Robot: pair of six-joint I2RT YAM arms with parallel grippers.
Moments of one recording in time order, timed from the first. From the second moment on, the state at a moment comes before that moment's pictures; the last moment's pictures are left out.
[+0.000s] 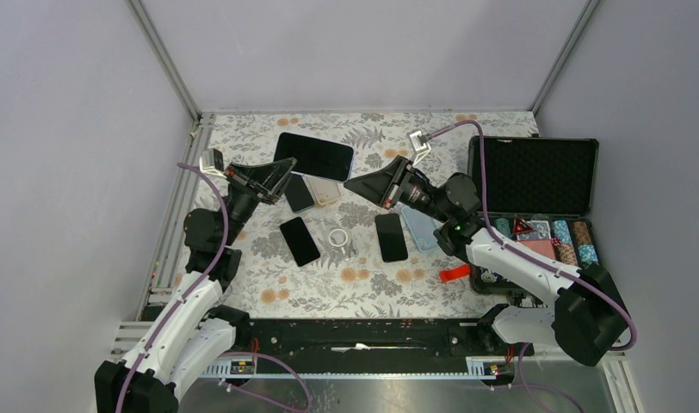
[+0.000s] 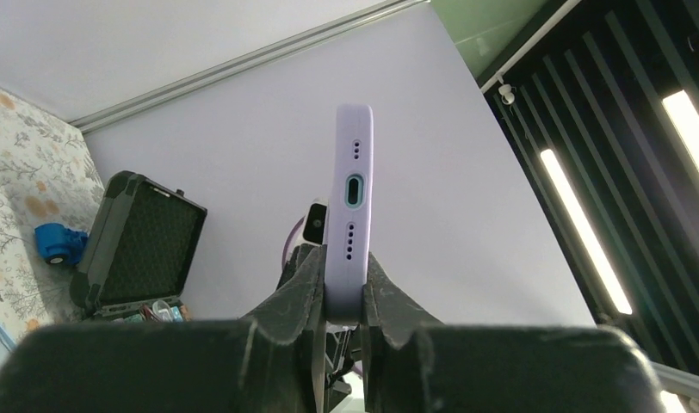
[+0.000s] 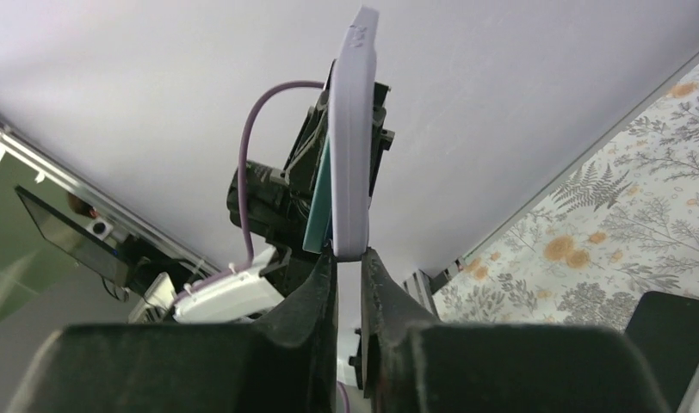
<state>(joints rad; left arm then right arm) -0.29 0.77 0.53 0.68 0.34 -1.54 0.68 1.25 0.77 0.83 -0.48 1.06</state>
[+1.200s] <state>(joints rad) -0.29 0.74 0.50 0.86 0.44 -1.43 0.64 1.35 0.89 0.95 -0.62 1.06</state>
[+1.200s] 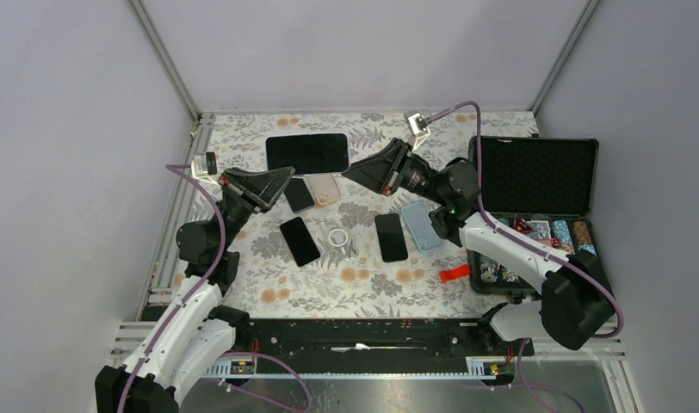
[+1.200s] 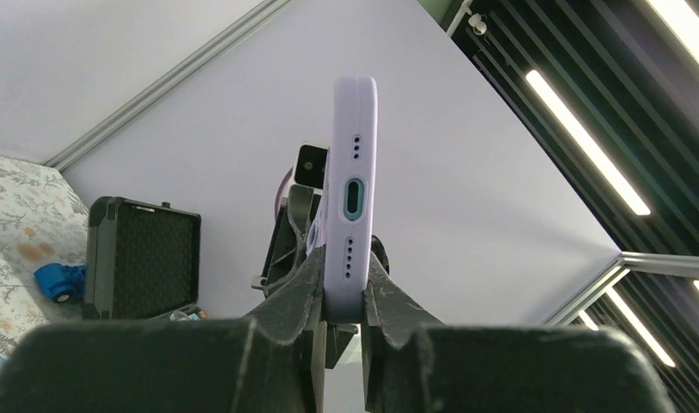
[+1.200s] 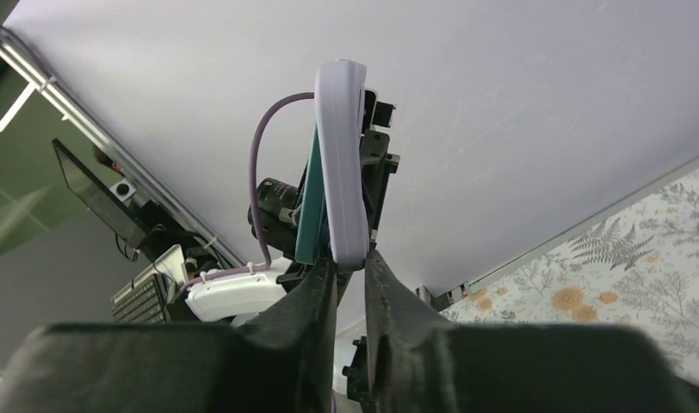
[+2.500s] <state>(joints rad) -0.34 0.80 0.45 0.76 0.51 -1.12 0.64 1.28 0.73 0.78 -0.43 1.22</state>
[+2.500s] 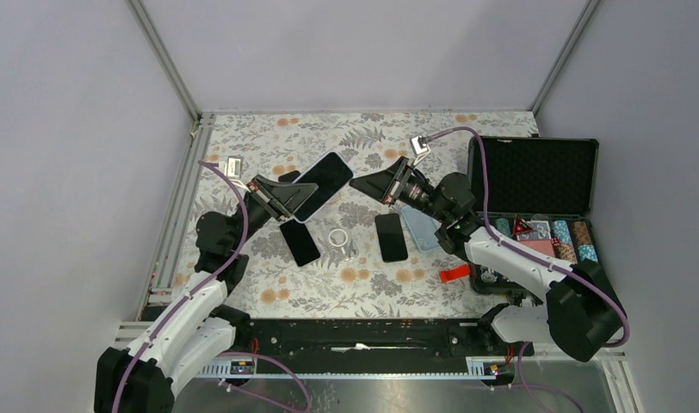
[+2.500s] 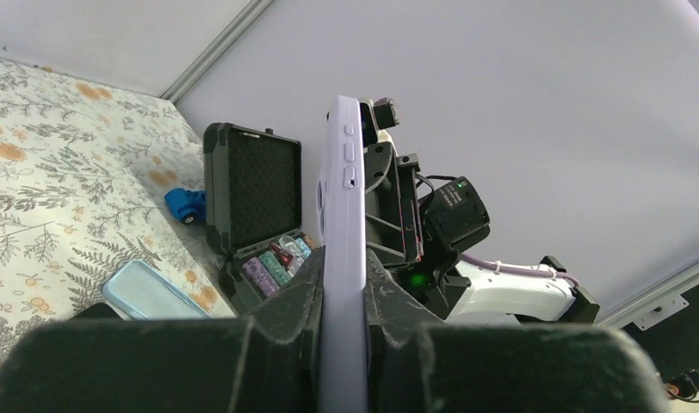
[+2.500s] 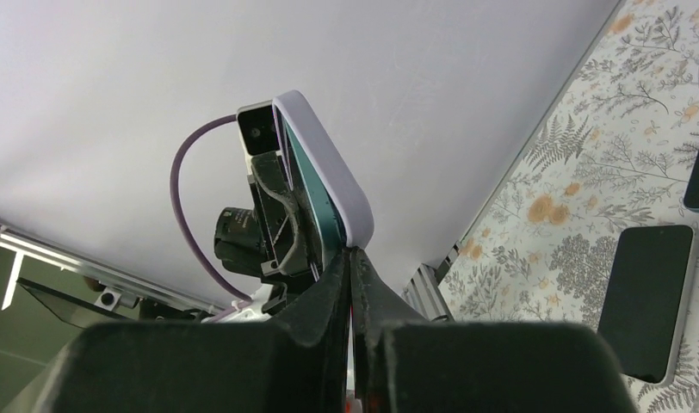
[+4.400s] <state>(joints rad) -0.36 0.79 0.59 0.78 0.85 -1.25 0.64 1.05 0.76 0.57 -0.72 0.70</state>
